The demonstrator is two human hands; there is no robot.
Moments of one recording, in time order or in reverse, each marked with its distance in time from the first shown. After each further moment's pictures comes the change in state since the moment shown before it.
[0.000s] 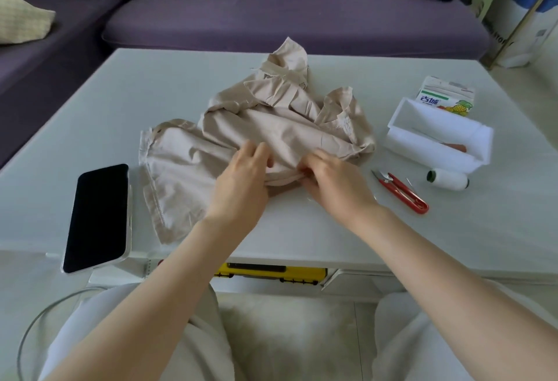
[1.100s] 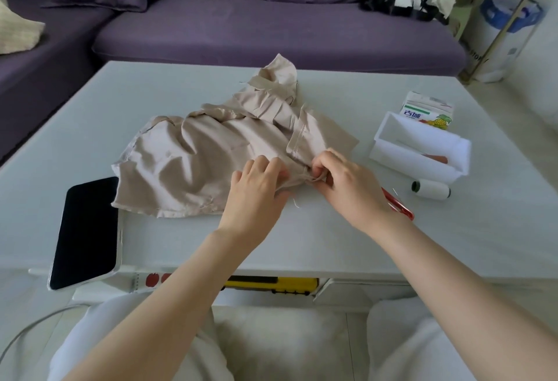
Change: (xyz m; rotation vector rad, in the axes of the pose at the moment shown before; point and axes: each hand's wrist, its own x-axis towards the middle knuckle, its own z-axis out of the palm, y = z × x) left_hand 0.005 0.015 0.016 -0.030 0.028 0.073; right_hand -0.008 0.023 -0.020 0.018 0.212 -0.017
